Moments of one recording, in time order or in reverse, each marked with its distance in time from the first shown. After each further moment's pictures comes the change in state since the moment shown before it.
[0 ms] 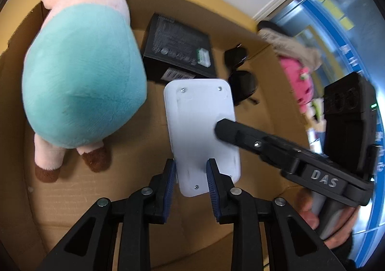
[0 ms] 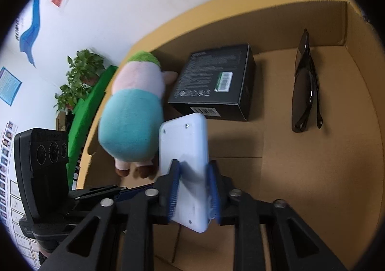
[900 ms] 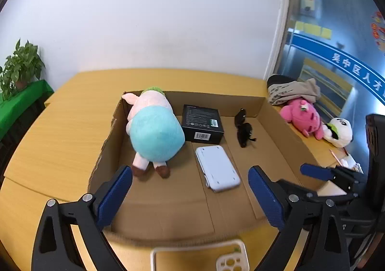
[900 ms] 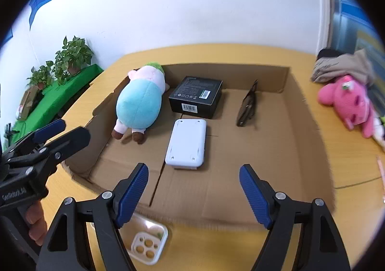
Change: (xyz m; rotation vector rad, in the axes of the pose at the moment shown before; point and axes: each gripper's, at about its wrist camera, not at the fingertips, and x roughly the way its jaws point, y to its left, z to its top) left arm -0.137 -0.054 -0.136 0.195 -0.626 0.317; right arm -0.121 0.069 -0.120 -0.257 -0.295 -0.366
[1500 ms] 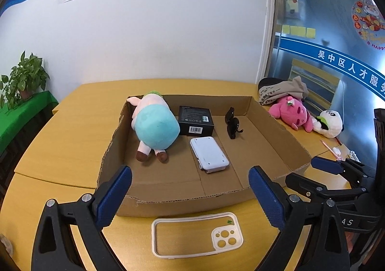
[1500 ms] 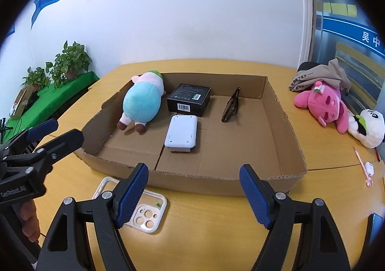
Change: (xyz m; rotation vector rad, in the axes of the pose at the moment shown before) left arm -0.050 -0.017 -0.035 0.055 -0.061 0.004; right arm -0.055 0.014 -0.049 -0.017 -0.098 -0.069
